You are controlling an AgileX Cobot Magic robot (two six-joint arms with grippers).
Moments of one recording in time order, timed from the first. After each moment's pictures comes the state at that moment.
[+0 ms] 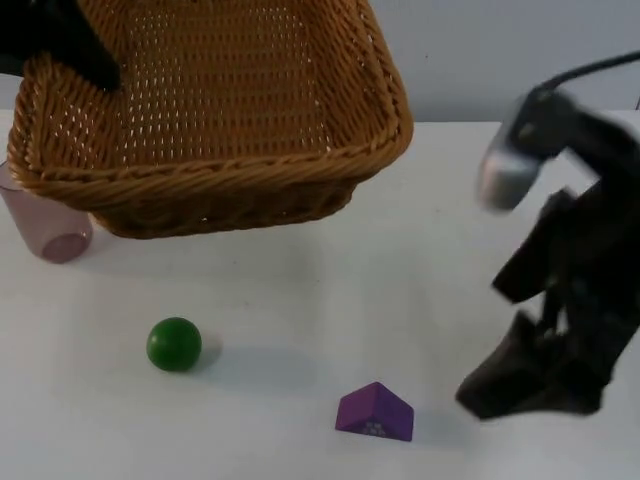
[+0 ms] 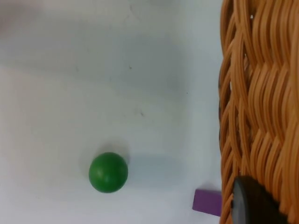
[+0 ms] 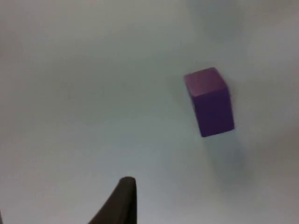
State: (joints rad) right arm 0.50 1.62 -0.82 0.70 0.56 -1.15; left arm -0.07 1.55 -1.20 -0.56 0.94 0.03
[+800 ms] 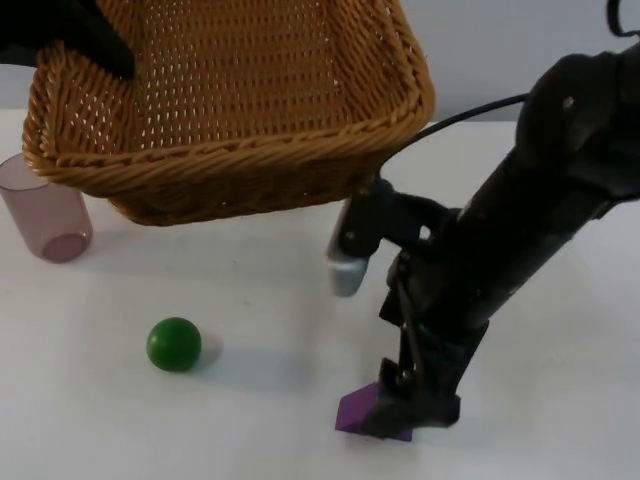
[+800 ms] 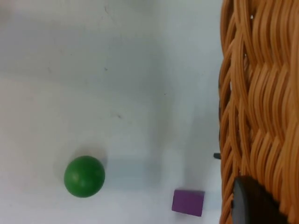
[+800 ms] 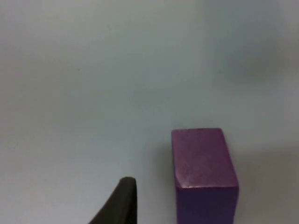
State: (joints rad) right arm 0.63 2.03 -1.12 0.60 0.49 -1.22; left arm -0.07 1.55 -1.20 -0.64 0.95 0.07
